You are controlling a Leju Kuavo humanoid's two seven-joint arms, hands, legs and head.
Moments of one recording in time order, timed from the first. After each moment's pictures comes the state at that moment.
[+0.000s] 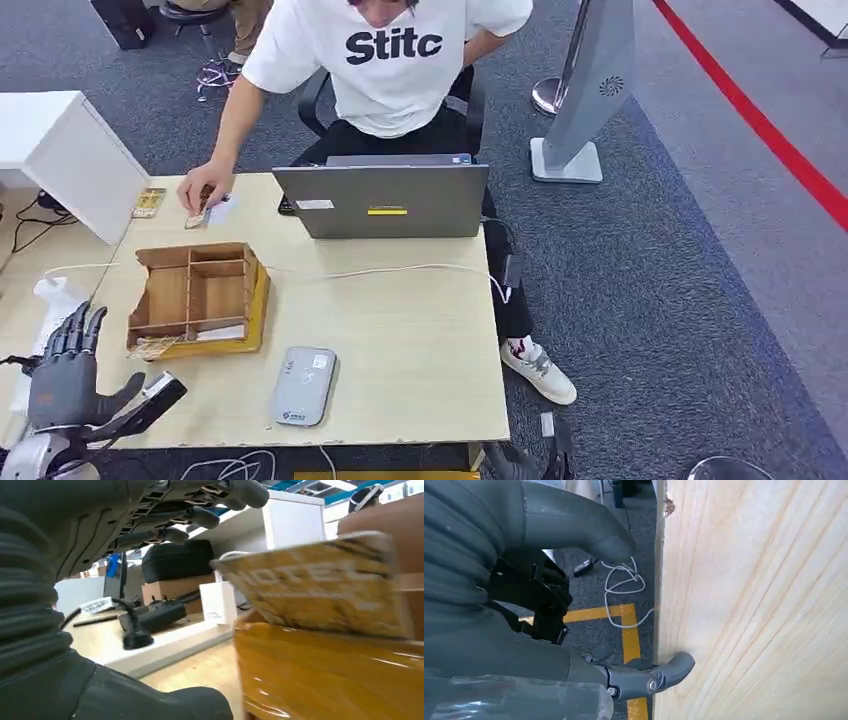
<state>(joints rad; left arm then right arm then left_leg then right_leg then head) -0.15 0.27 0.15 -0.86 -1.08 0.56 -0.45 -0.20 0.23 -0.44 -0.26 0.03 0.34 -0.37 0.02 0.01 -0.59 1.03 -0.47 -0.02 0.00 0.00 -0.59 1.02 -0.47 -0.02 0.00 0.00</state>
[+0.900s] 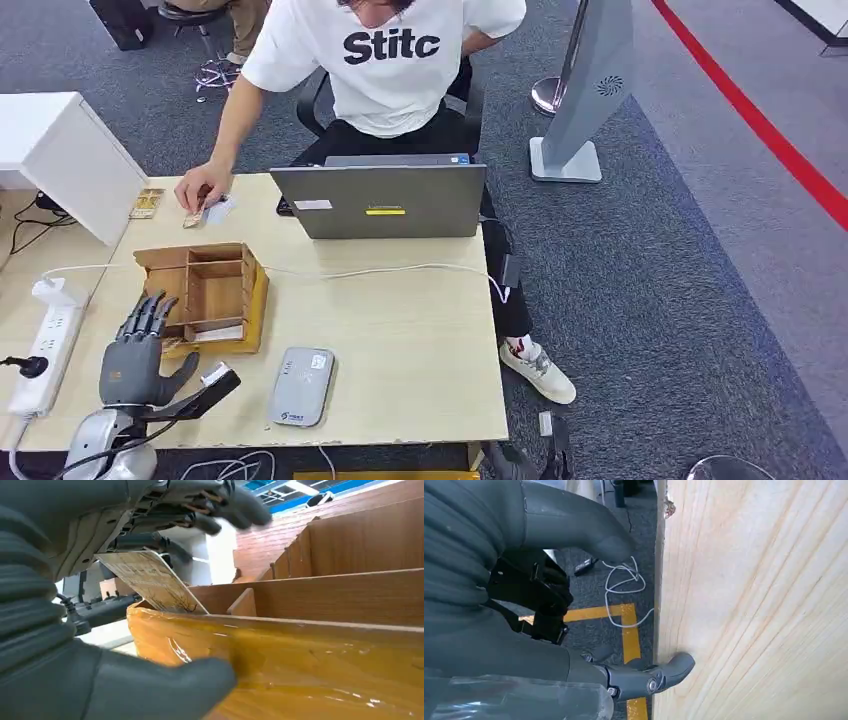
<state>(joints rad) -0.20 0.20 -0.01 -0.82 -1.11 0.59 -0.41 -0.20 0.23 -0.43 -0.26 0.03 0.33 -0.37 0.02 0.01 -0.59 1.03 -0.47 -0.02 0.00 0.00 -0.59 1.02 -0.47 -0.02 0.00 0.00</state>
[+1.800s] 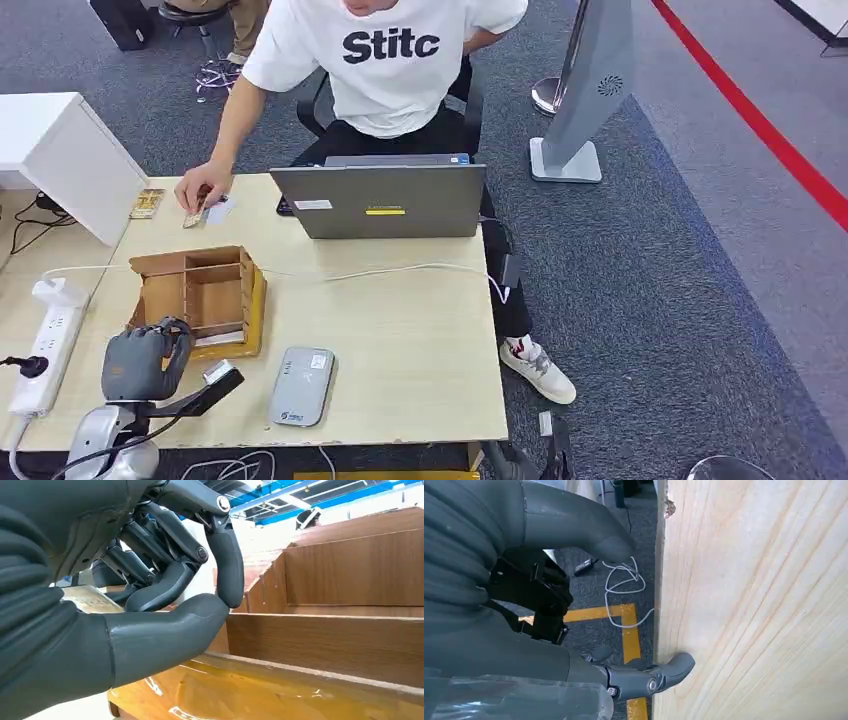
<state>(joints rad) -0.20 0.20 -0.04 -0.87 -1.10 0.60 -0.41 -0.20 0.23 -0.43 -0.26 0.03 0.33 -0.37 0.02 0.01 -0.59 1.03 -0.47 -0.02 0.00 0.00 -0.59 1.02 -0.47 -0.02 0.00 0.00</state>
